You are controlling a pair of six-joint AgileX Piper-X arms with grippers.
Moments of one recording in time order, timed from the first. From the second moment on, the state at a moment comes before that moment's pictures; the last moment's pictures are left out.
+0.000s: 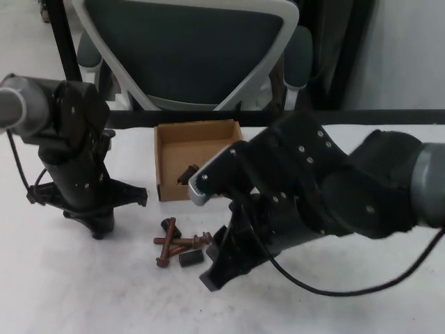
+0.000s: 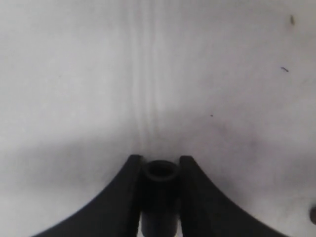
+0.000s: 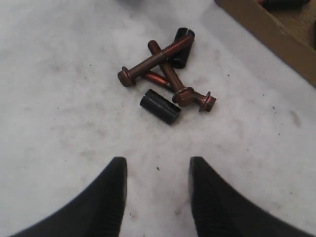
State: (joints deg) left arm -12.7 111.3 -72.5 46.2 2.4 -7.2; right arm 44.7 93.7 -60.3 27.1 -2.0 -5.9
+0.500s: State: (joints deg) left arm -14.4 83.2 -44.0 16.8 14.5 -7.6; right arm 44.7 106.4 -74.1 39.1 -2.0 -7.2
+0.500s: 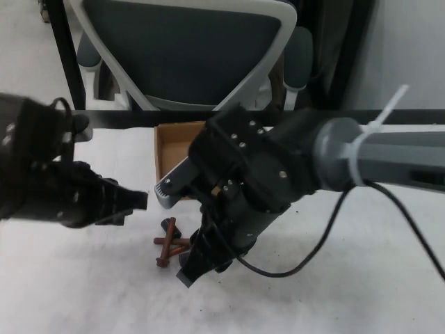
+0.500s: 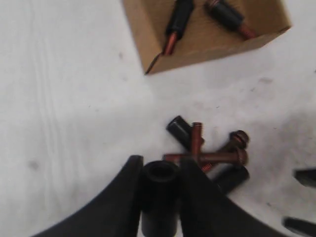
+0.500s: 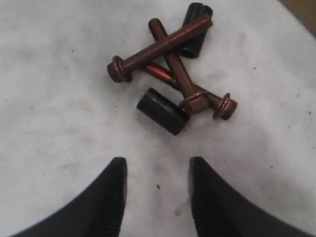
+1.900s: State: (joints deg) left arm -39.9 35.5 0.5 -31.3 0.0 6.5; right arm 44.7 123.8 -95.4 49.3 1.1 -16.2
